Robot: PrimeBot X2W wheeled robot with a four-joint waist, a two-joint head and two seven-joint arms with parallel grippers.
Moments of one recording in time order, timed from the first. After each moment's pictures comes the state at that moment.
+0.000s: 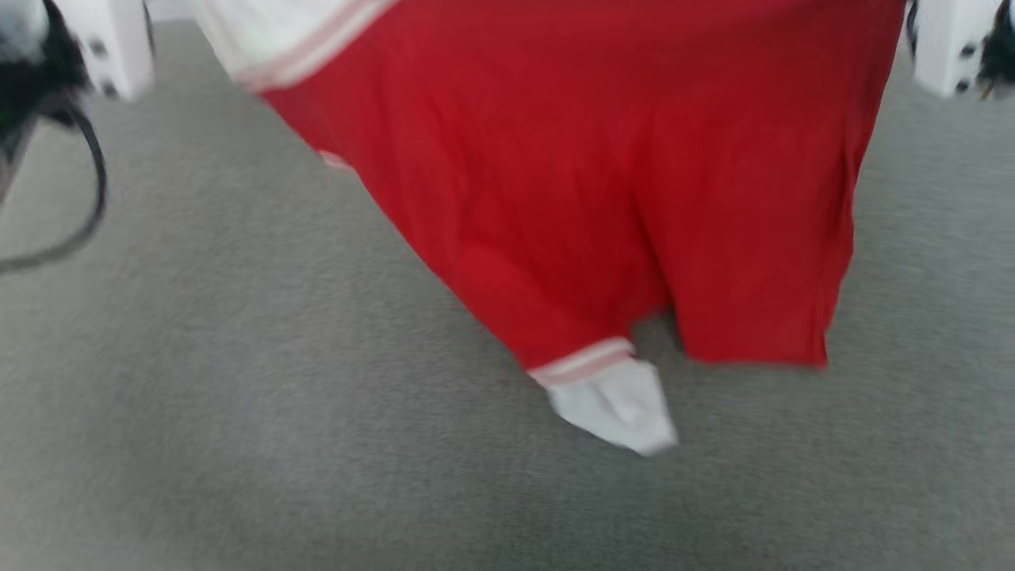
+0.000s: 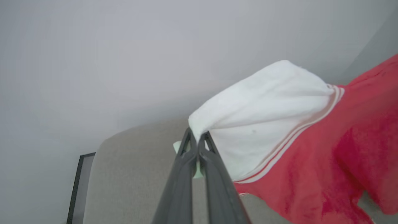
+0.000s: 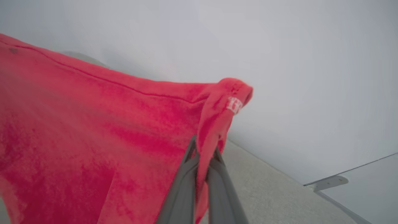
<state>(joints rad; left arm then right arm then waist) -1.14 0.66 -0.53 0.31 -0.84 -0.01 0.71 -1.22 -0.59 0.66 0.48 0.81 0.13 0.59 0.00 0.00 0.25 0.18</state>
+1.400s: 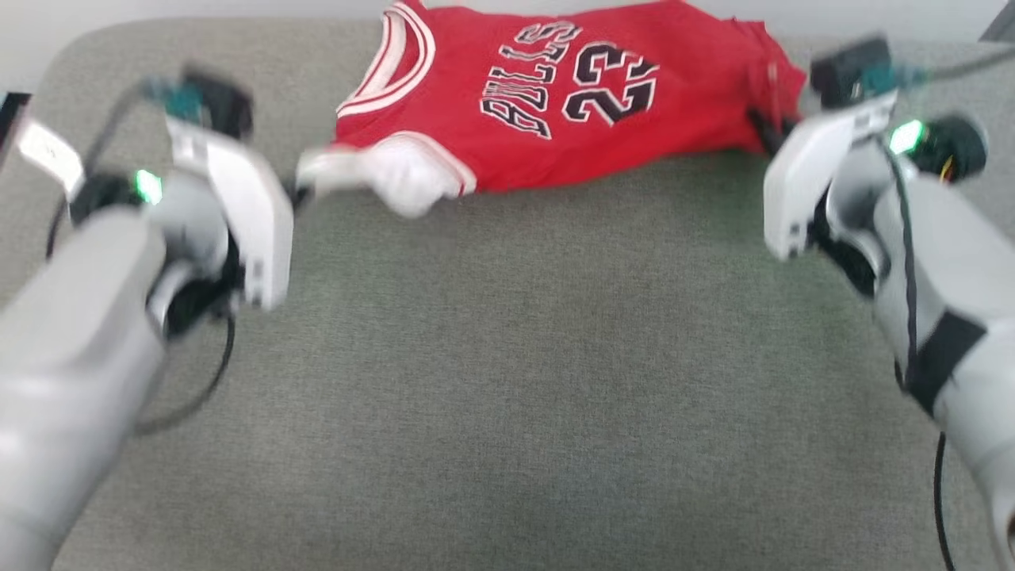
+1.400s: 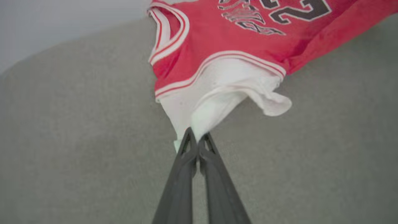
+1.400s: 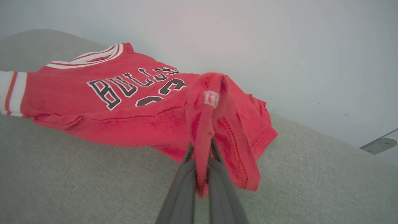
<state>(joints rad) -0.97 0.56 -0.85 0.63 -0.92 -0.13 0.38 -1.02 -0.30 0.61 0.95 0.55 0.13 0.09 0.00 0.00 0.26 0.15</state>
